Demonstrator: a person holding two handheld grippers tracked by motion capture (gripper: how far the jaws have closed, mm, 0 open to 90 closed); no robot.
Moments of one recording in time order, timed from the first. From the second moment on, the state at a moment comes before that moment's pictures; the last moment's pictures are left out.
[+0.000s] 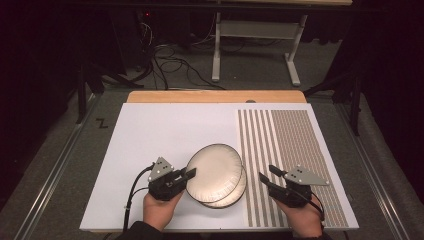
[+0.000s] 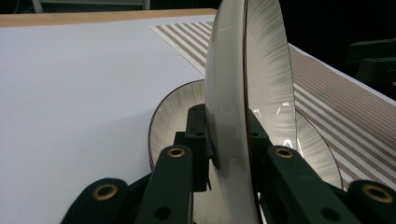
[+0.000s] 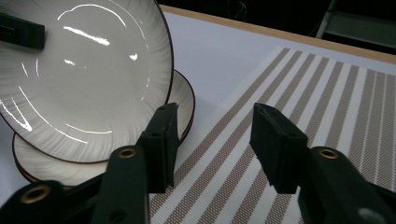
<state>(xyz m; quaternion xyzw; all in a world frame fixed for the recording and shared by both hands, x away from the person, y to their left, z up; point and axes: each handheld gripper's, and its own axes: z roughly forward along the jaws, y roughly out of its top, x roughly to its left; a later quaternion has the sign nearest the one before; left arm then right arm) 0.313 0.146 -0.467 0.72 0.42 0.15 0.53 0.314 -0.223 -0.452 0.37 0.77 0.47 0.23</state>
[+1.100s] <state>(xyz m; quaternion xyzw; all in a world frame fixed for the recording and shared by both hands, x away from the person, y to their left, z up) 0.305 0.140 -0.461 0.74 0.38 0.19 0.53 0.303 -0.231 -0.452 0.37 0.75 0.48 0.24</state>
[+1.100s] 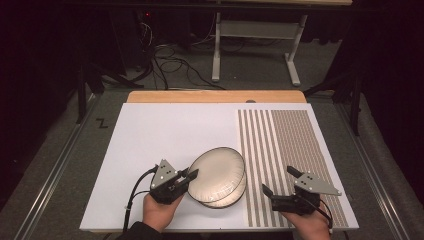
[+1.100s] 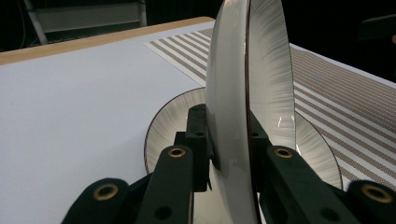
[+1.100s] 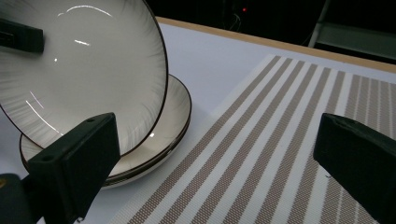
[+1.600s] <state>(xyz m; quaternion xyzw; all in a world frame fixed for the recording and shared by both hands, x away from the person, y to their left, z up) 0.308 0.142 -0.462 0.74 0.38 0.18 0.53 0.342 -0.172 -0.458 0.34 0.78 0.48 0.20</state>
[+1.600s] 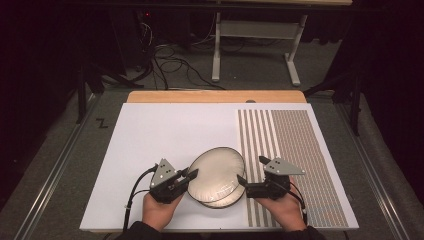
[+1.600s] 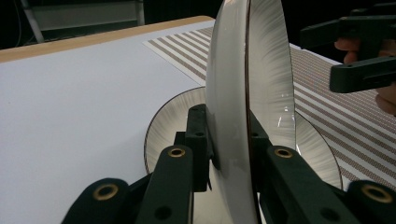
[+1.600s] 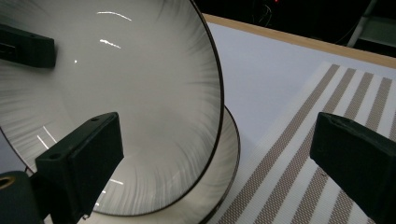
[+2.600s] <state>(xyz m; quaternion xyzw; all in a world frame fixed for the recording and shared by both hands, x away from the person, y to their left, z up) 0.306 0.141 -0.459 0.74 0.38 0.18 0.53 0.365 -0.158 -0.486 0.35 0.78 0.50 0.10</state>
